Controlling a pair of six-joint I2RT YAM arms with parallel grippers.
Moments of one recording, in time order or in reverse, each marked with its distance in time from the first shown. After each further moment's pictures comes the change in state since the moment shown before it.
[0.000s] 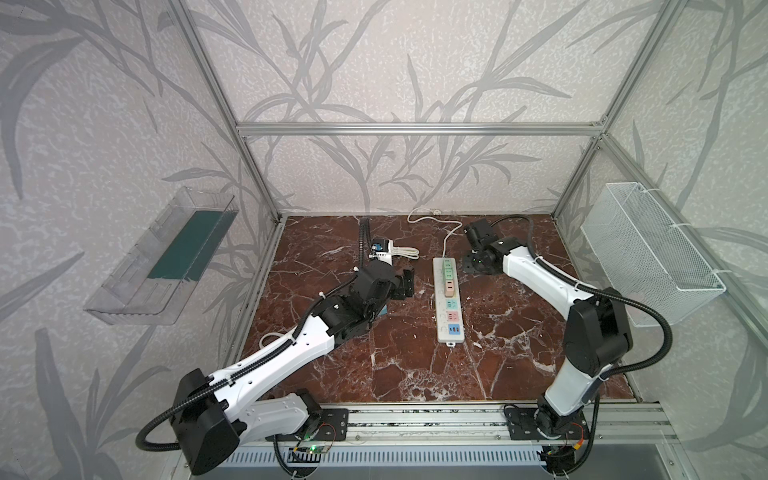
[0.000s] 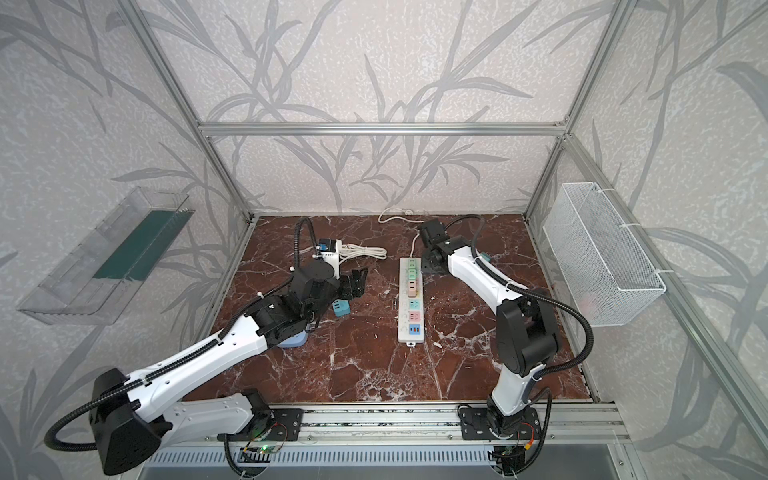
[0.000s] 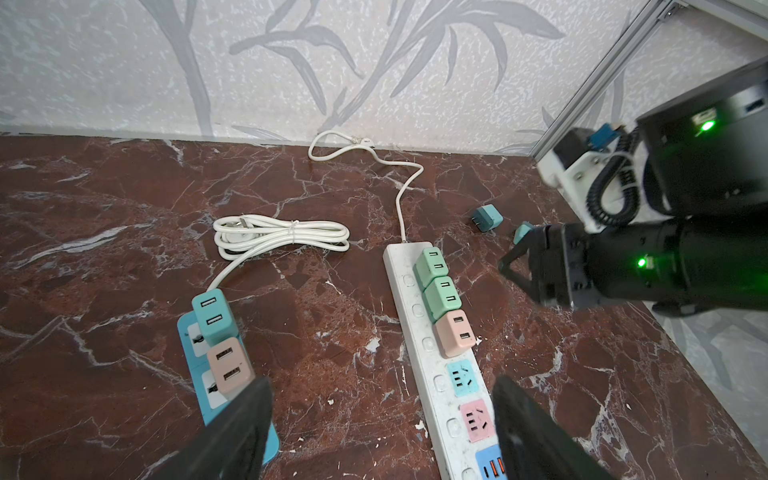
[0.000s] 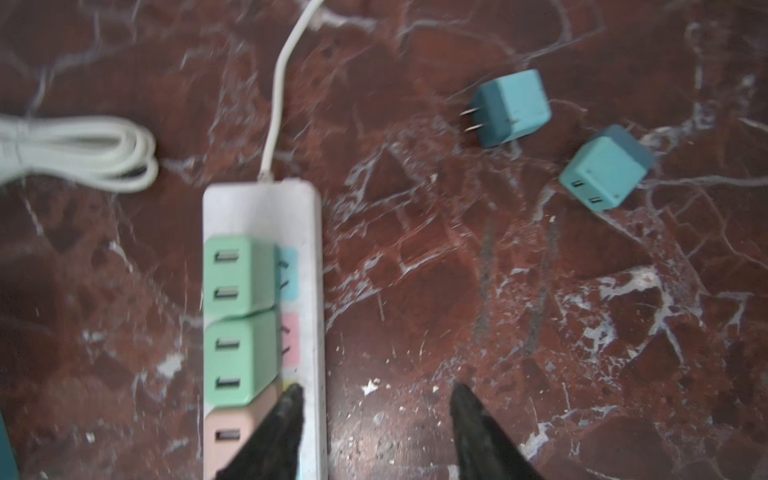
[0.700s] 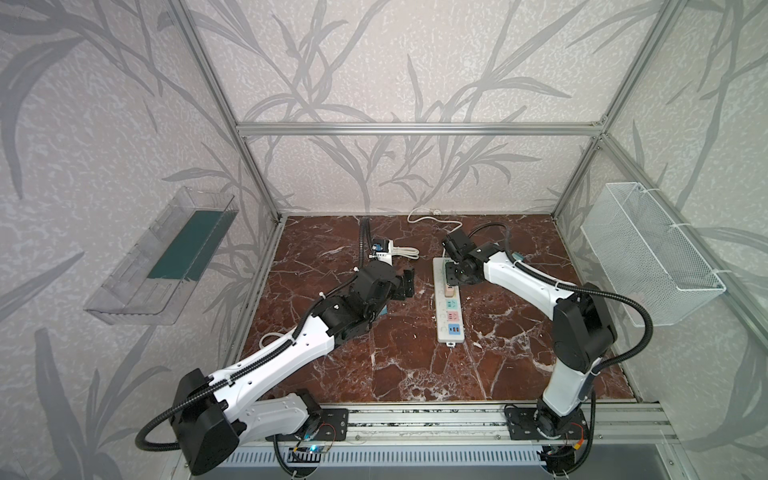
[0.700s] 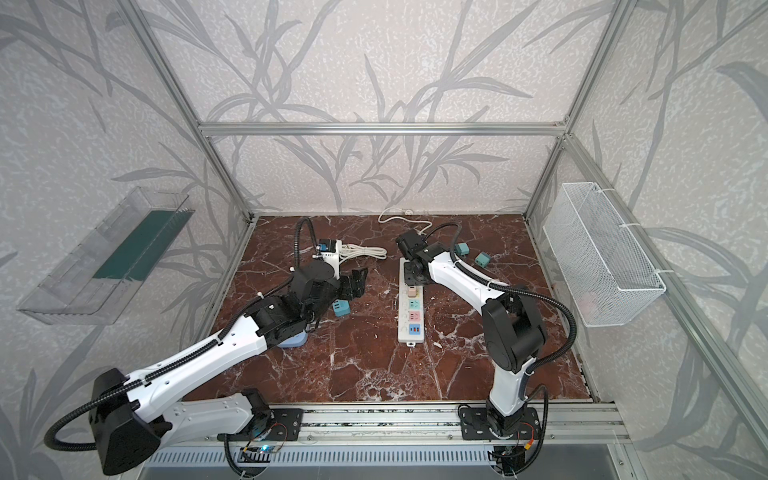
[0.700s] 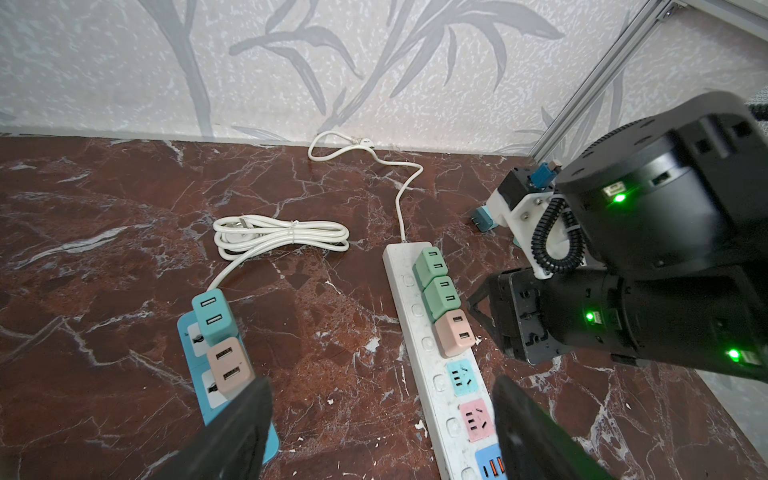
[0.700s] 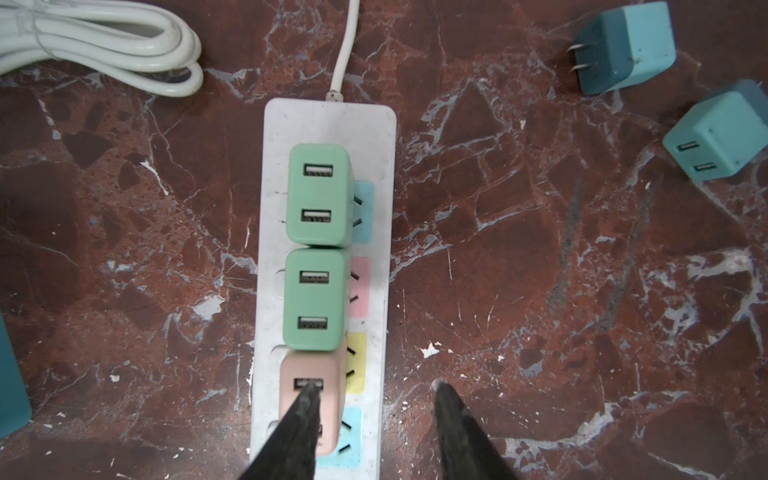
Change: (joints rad) left arm -0.003 -0.003 0.000 0.000 -0.006 0.000; right arm 0.196 0.075 0.011 -0.063 0.002 0.036
